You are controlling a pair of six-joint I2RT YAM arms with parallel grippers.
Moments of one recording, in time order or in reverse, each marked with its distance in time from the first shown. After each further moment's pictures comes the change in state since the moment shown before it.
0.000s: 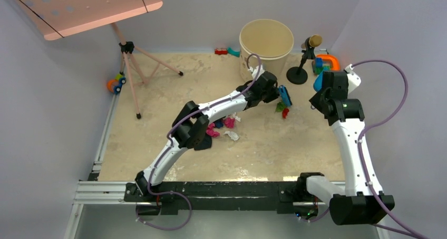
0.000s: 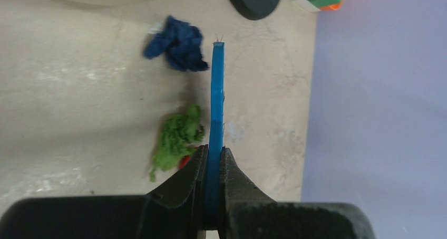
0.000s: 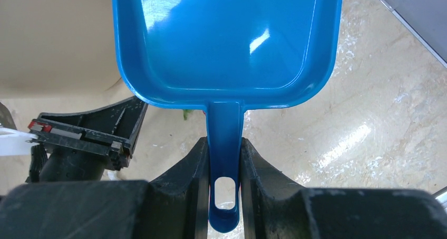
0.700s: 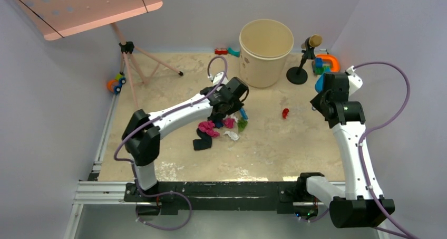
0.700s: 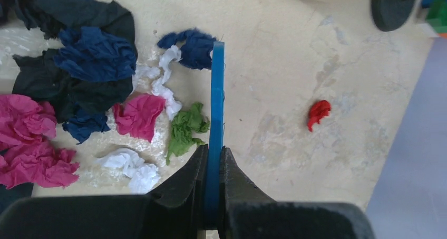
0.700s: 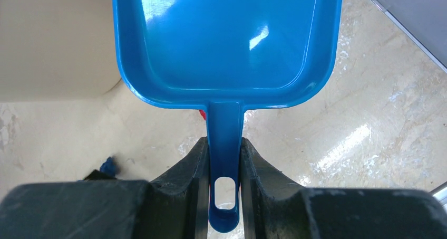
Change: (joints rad) left arm 0.027 -0.583 -0.575 -0.438 -0.215 -0.099; right arm 0.000 -0.032 -0.008 -0.005 0.018 0.007
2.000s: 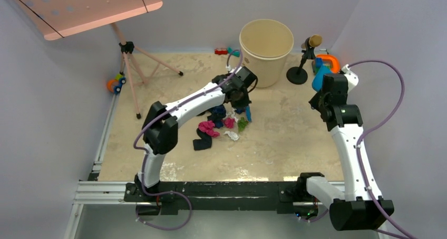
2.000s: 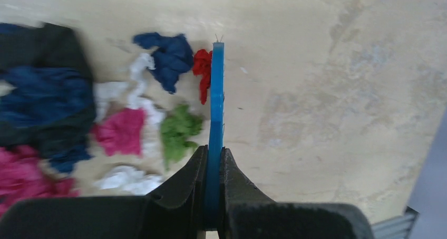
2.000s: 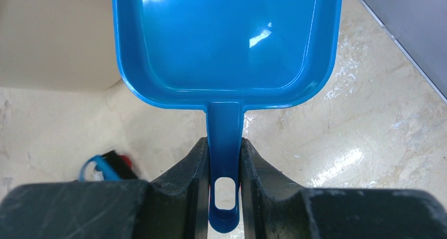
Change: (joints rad) left arm 0.021 0.224 0.311 -0.113 0.220 0.281; right arm 0.000 -0.023 -0.064 0.114 -0.025 -0.111
